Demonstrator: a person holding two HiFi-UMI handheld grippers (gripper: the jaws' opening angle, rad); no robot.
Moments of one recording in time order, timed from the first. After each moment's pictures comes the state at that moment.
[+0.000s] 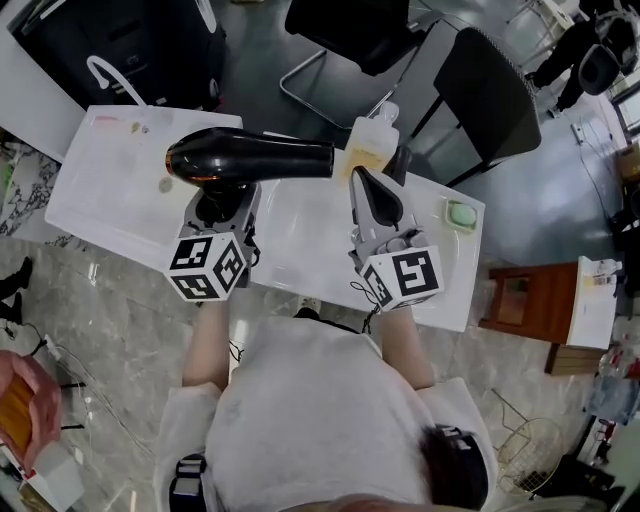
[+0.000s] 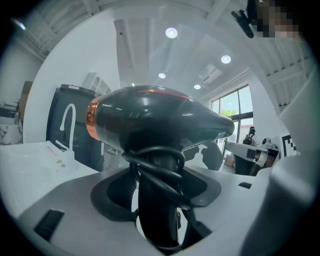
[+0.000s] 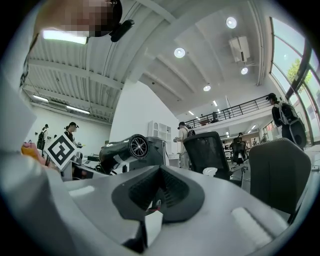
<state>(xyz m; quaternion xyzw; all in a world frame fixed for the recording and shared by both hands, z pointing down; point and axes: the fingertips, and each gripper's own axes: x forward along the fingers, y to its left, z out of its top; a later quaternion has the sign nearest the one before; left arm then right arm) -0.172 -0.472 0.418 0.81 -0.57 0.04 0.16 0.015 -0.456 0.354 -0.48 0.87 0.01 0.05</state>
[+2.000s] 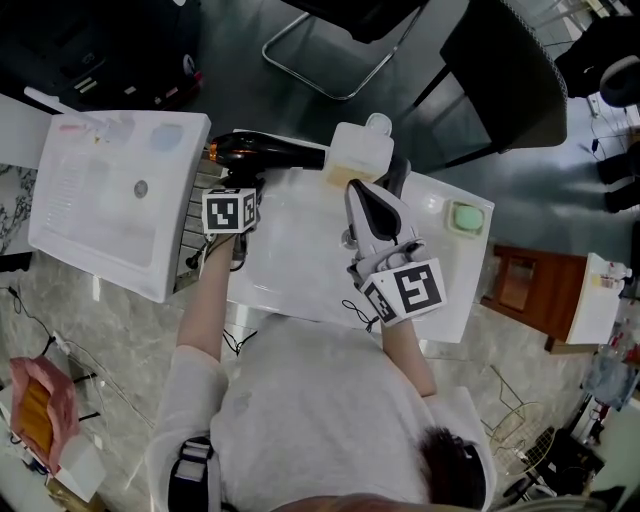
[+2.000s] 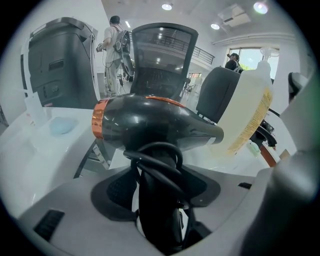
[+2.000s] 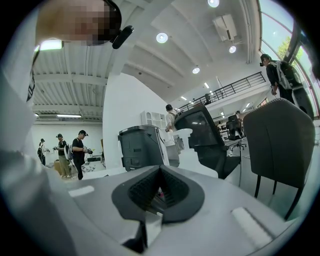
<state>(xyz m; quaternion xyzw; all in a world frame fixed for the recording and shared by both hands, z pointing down) -0.141 -0.584 0.672 0.72 -0.51 0.33 0.33 0.055 -0.524 0.432 -0.48 0.87 -0.09 0.03</state>
